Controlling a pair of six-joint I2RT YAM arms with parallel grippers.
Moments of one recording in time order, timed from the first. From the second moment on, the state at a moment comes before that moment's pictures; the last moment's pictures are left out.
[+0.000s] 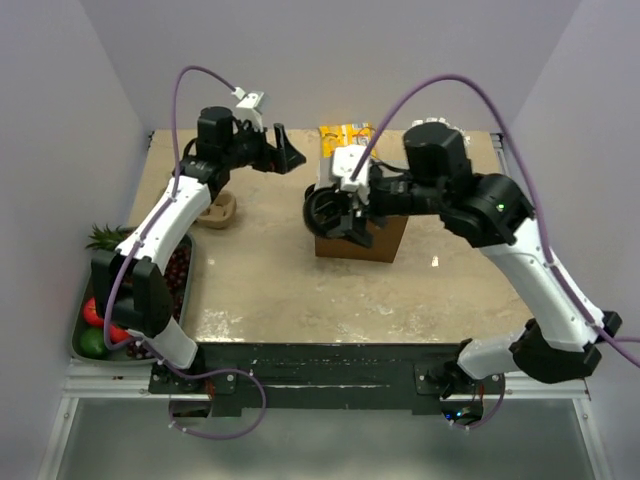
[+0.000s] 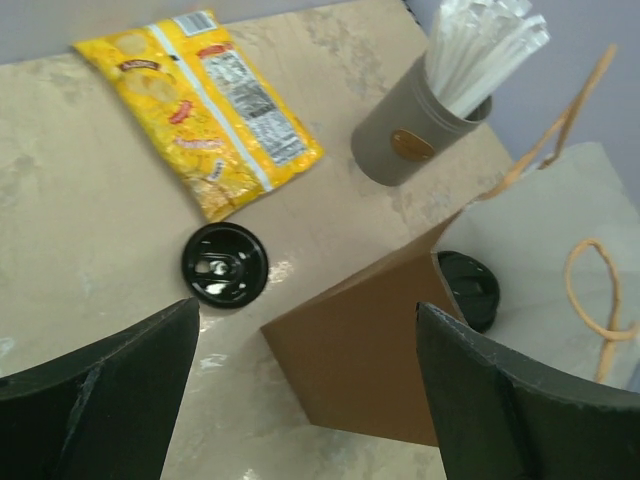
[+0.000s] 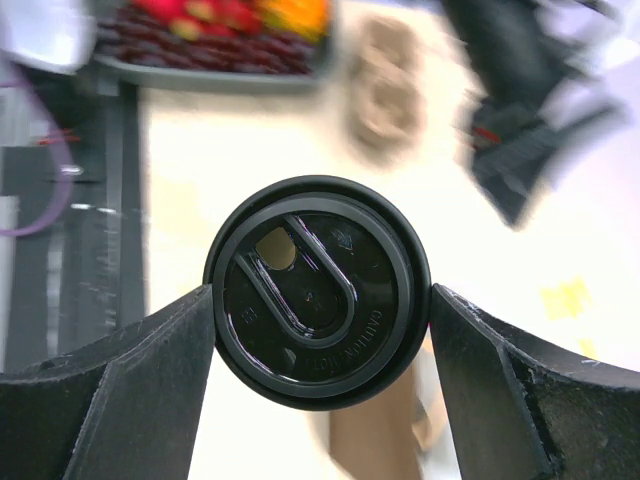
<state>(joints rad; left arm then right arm) -0.24 1.63 1.47 -0.20 0.53 -0.27 0.83 1.41 1.95 -0.99 -0.45 -0.52</state>
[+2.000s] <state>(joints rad) -0.42 1.50 1.29 -0.12 0.58 -0.42 0.55 1.57 1.76 -0.93 -0.36 -0.41</state>
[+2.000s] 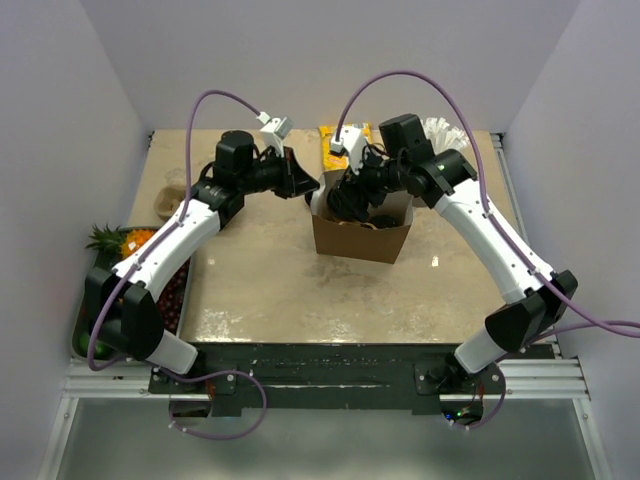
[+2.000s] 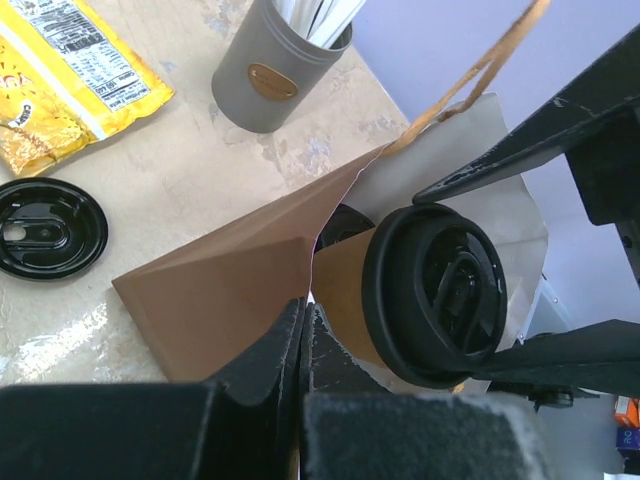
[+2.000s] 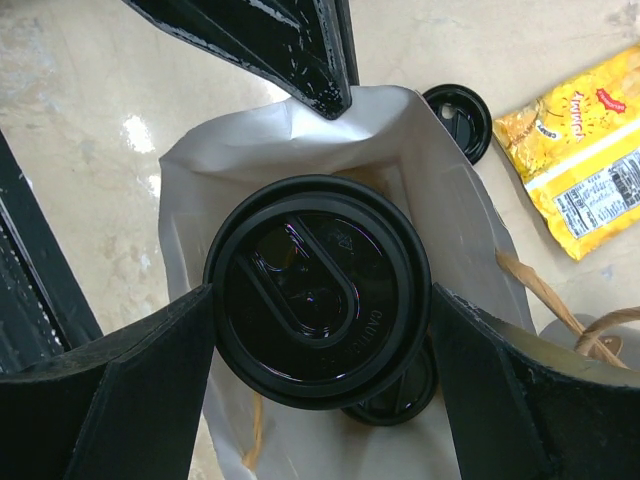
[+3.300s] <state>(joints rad) -0.42 1.49 1.26 -0.09 0.63 -0.41 0.54 1.66 1.44 -0.64 -0.45 -0.59</state>
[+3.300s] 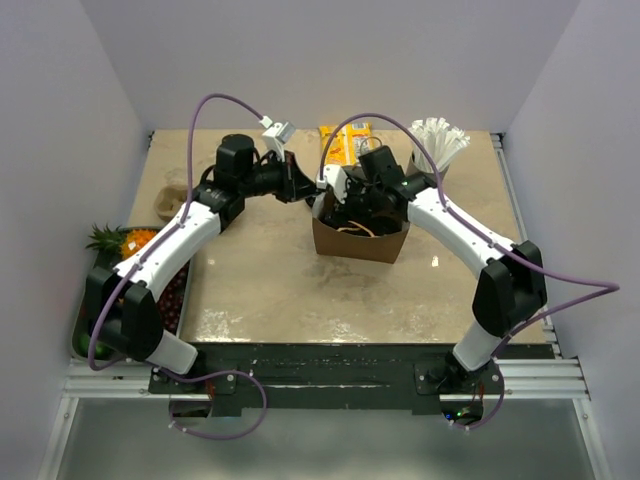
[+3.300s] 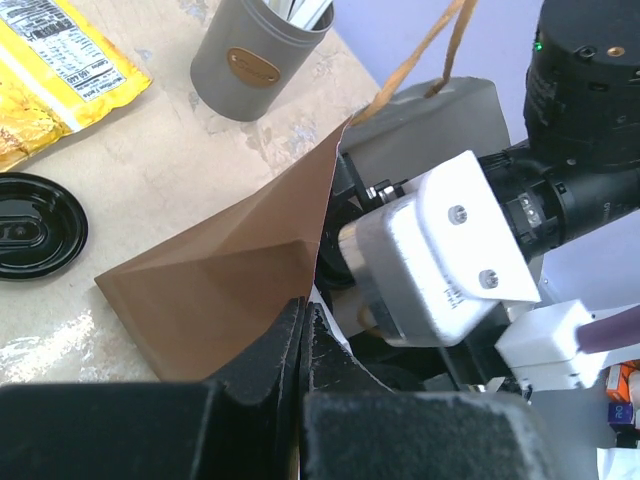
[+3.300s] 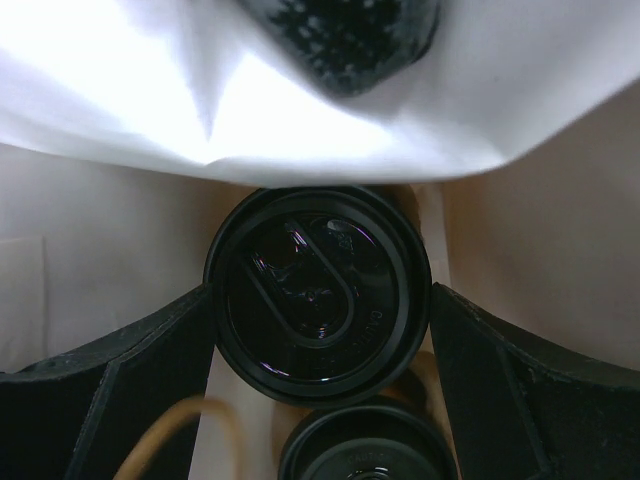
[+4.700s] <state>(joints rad) -0.40 1.58 1.36 -0.14 0.61 -0.38 0.53 1.76 1.50 -0.65 -0.38 -0.63</state>
